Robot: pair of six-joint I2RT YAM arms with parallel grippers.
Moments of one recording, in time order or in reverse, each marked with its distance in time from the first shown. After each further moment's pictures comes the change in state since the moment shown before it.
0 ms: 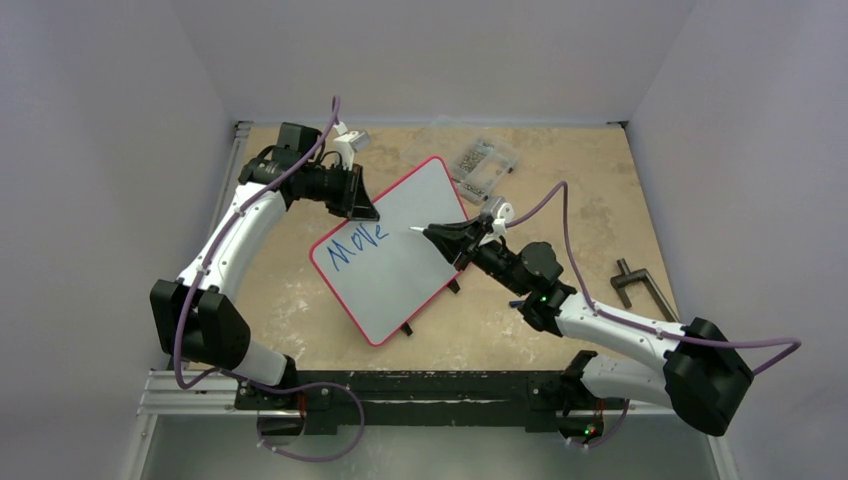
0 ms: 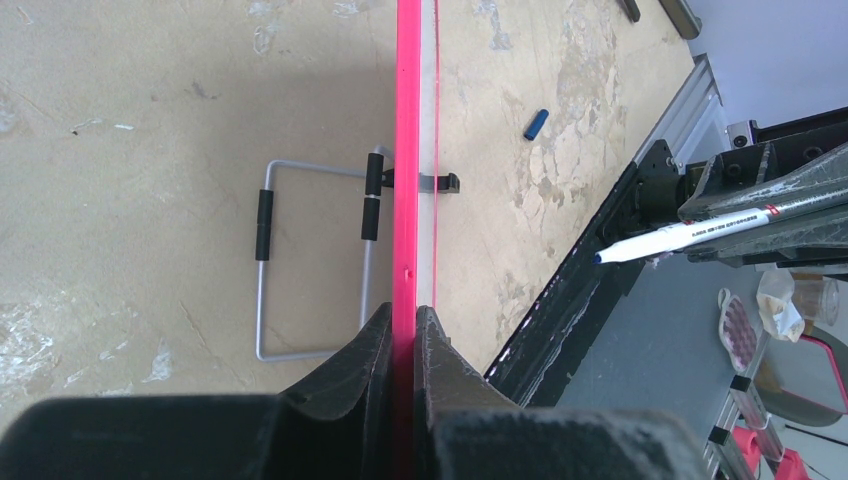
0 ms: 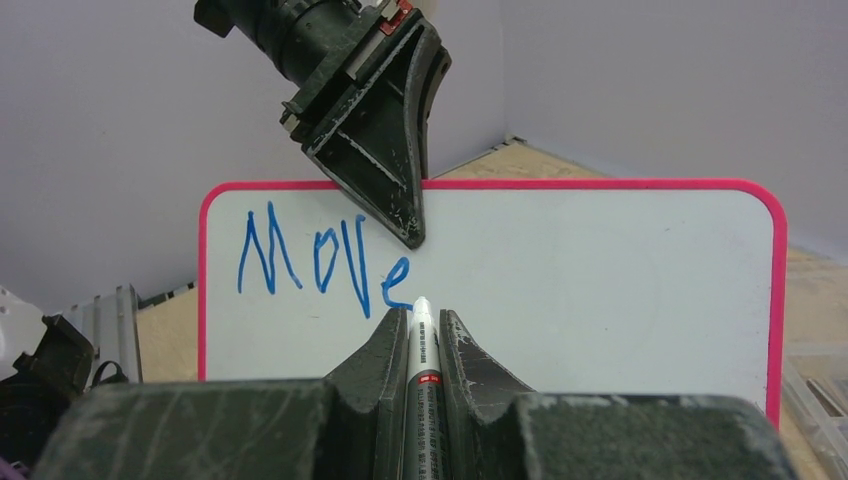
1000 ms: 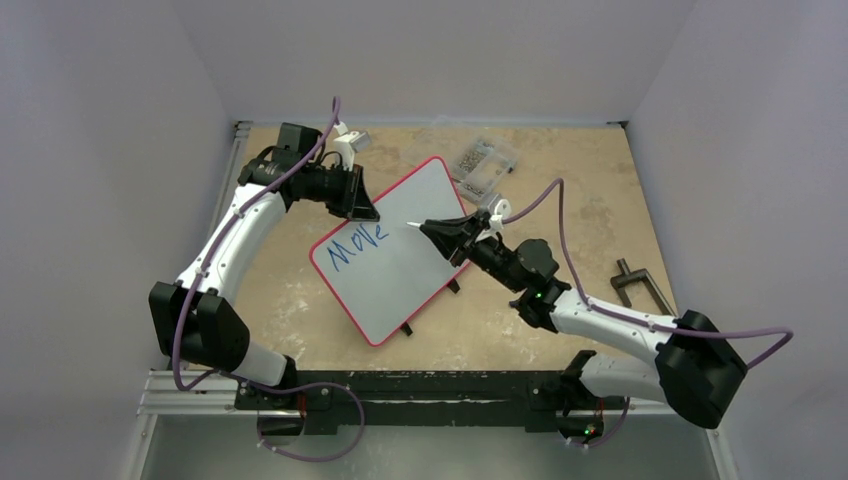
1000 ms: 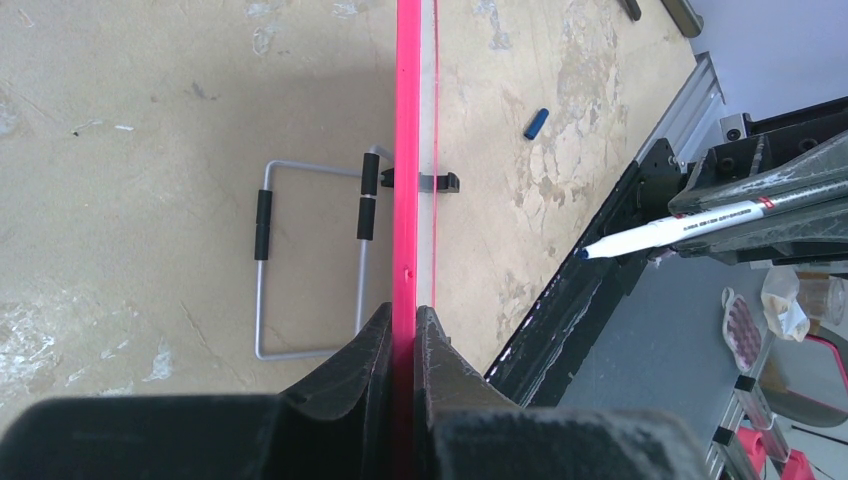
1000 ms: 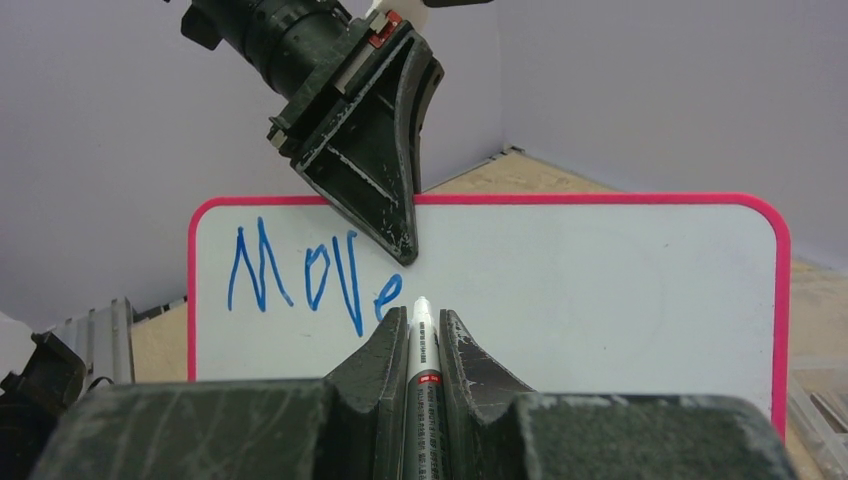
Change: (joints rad) left arm -0.006 -0.010 -0.002 -0.001 -0.007 0.000; right arm 0.000 0.040 0.012 0.040 0.008 0.005
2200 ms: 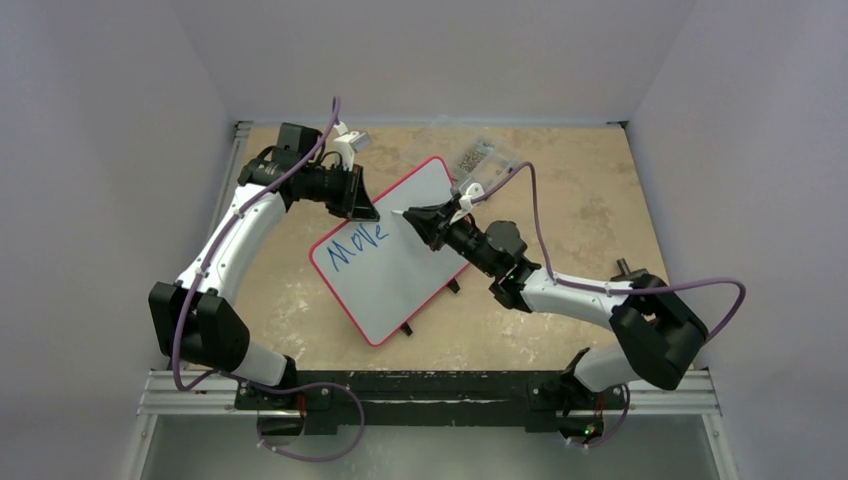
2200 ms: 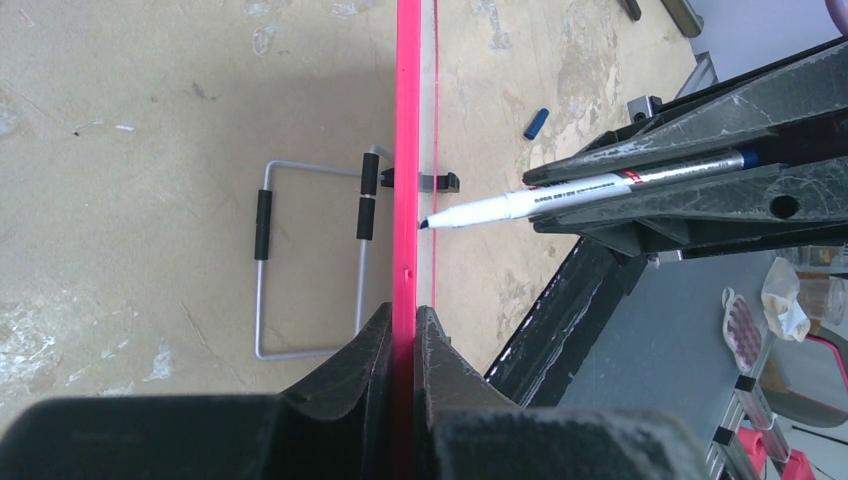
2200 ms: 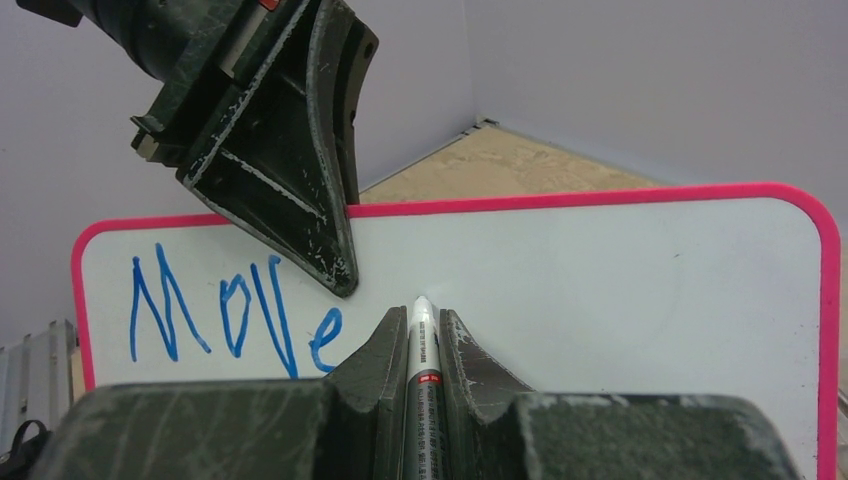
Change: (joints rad) left arm 0.000 -0.001 0.000 0.000 -0.001 0.000; right arm 0.000 0.255 0.154 0.044 0.055 0.010
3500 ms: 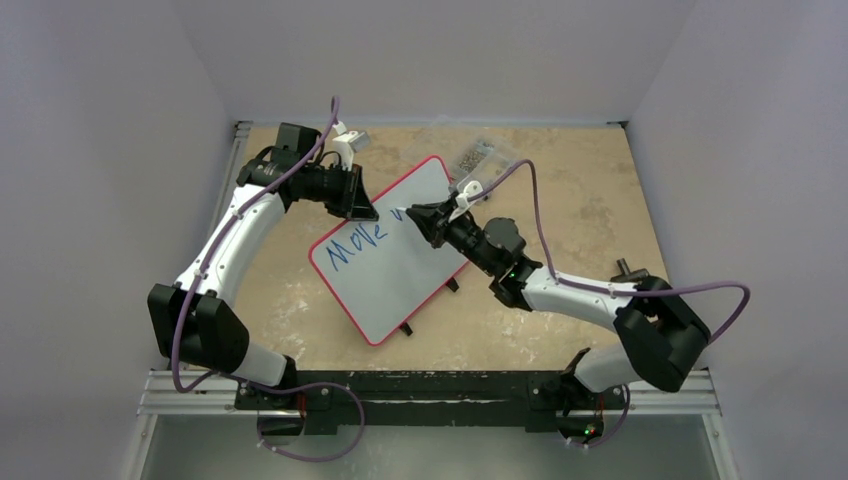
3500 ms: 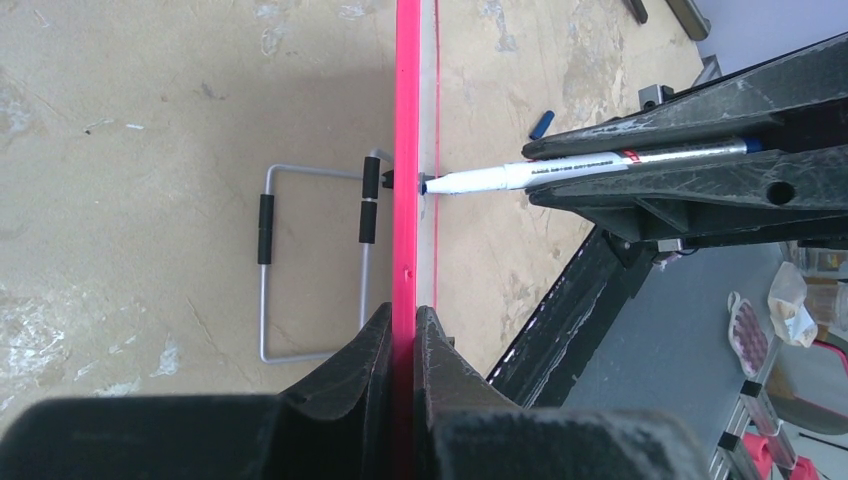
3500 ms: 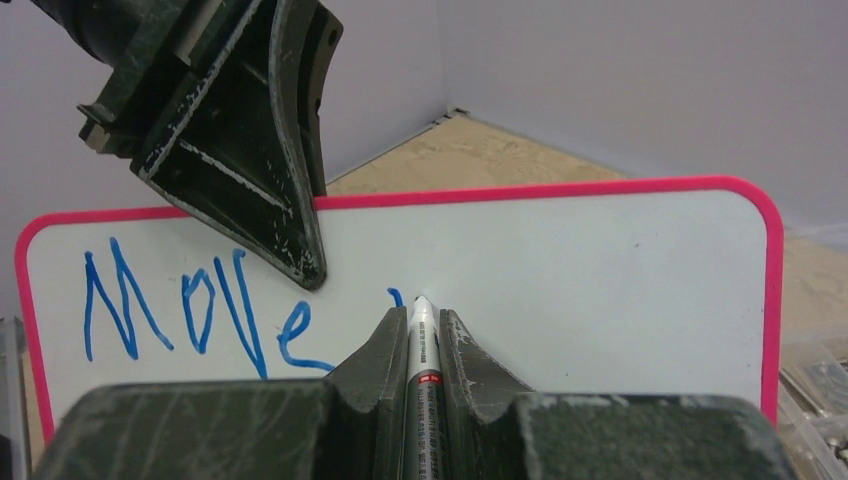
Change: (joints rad) left arm 0.000 -0.007 0.000 -0.001 -0.012 0.000; right arm 0.000 -0.012 0.010 -0.071 0.053 -0.045
